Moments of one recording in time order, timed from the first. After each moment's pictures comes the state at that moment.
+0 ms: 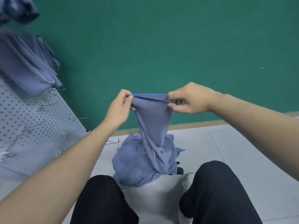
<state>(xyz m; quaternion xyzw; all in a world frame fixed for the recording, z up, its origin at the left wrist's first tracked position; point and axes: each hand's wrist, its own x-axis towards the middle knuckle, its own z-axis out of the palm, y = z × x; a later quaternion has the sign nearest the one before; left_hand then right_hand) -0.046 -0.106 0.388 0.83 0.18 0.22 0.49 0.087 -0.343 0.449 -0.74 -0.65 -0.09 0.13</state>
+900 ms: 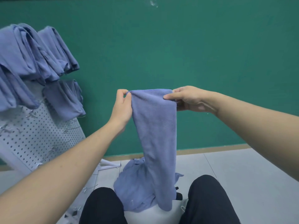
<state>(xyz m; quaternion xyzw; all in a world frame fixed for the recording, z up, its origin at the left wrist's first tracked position) -0.101 -0.159 0.538 0.73 0.17 0.31 0.58 0.033 -0.356 0.587 -0.71 -0.31 0.32 0.55</state>
